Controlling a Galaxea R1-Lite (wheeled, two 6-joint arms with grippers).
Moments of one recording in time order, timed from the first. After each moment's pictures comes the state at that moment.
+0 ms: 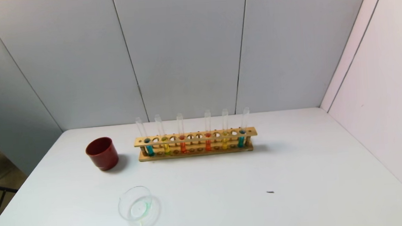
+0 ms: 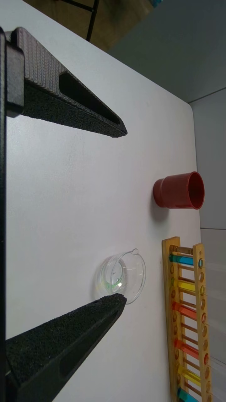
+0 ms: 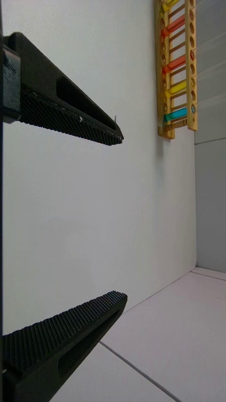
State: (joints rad) left arm 0.00 0.00 0.00 0.00 -0.01 0.01; right arm 0.00 0.00 -0.01 0.03 -0.01 0.01
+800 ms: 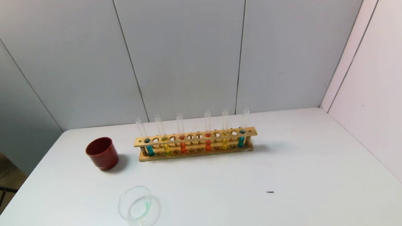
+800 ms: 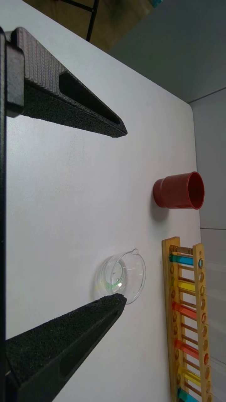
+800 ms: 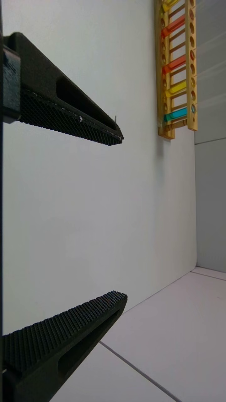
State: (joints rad) left arm 0.00 0.00 0.00 0.00 -0.01 0.01; right arm 0.00 0.00 -0.01 0.03 -0.01 0.01
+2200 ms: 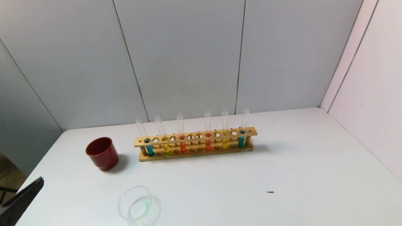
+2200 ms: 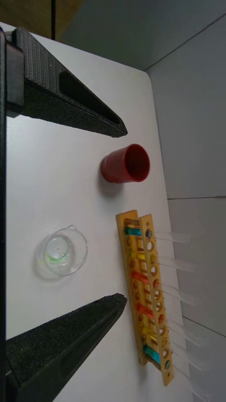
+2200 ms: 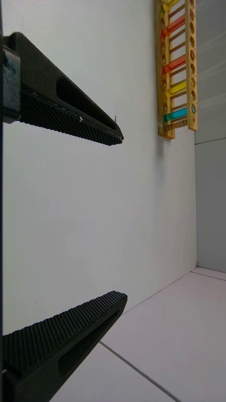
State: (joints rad) left arm -0.02 0.74 -0.35 -0.32 -0.14 0.02; right arm 0.00 0.00 -0.01 0.03 -0.01 0.01
